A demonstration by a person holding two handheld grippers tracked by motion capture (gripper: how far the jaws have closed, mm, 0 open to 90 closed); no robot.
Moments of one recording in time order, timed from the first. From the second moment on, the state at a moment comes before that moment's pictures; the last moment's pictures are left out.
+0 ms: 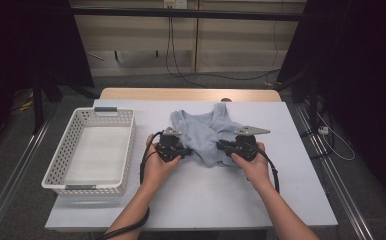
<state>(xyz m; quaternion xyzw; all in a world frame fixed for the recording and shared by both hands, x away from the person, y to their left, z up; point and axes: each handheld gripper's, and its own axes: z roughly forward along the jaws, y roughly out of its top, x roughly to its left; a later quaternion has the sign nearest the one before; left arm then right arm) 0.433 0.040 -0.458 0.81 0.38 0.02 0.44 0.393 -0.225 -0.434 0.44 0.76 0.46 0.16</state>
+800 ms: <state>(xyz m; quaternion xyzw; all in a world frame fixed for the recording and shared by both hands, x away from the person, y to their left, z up) 0.433 0.059 -0.393 0.82 0.40 -0.01 0.42 0.393 -0.227 -0.421 0.42 0.76 0.47 0.18</state>
